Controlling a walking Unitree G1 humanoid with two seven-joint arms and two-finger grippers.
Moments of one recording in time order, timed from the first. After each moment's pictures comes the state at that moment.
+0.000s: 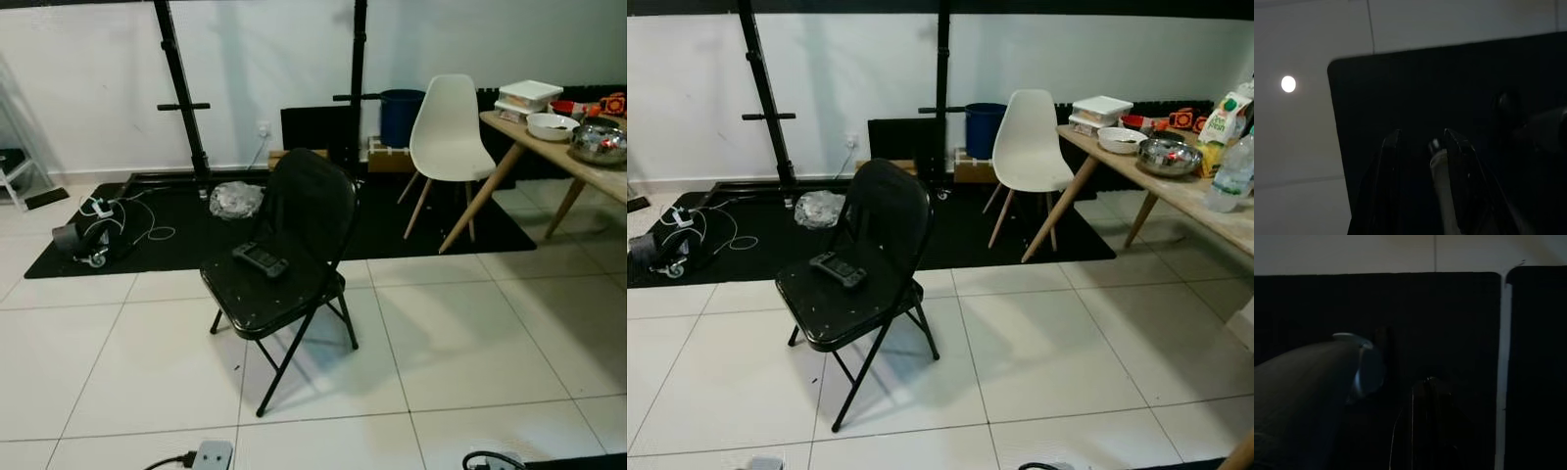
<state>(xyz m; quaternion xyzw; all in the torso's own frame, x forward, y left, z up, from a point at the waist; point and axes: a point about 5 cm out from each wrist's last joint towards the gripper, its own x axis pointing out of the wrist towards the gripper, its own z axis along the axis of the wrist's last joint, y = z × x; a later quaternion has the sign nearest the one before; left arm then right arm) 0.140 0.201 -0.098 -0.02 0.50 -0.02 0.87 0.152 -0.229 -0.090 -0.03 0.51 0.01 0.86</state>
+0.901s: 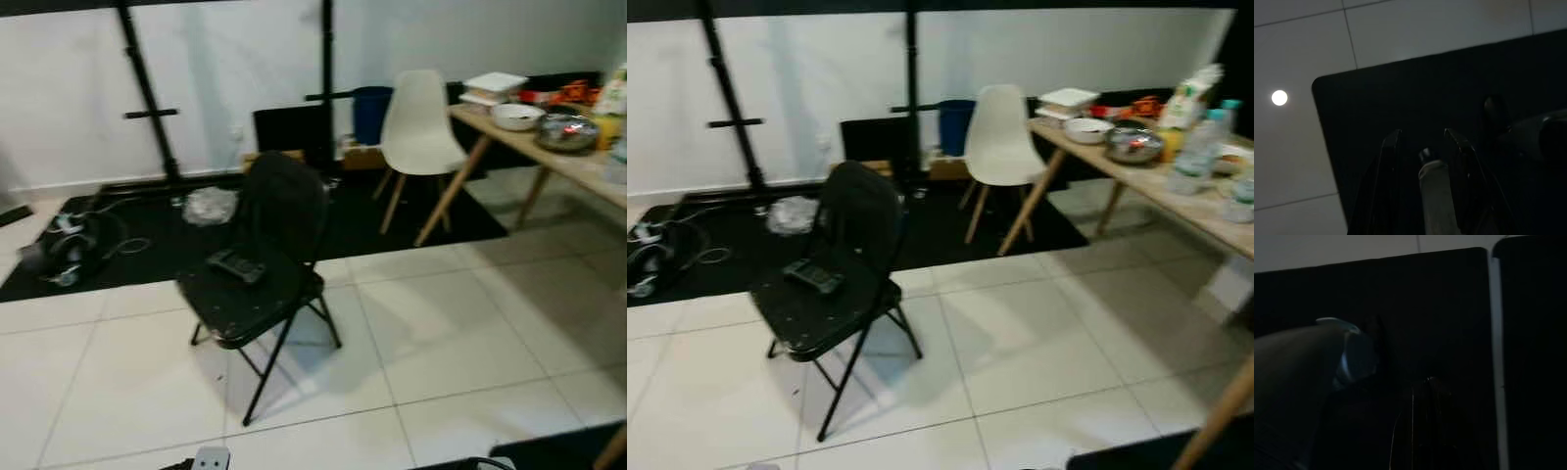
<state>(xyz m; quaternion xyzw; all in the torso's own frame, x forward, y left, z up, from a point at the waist) 0.150 0.196 -0.095 -0.03 0.49 -0.01 0.87 0.145 -0.229 -0.093 -0.04 0.52 0.00 0.85</state>
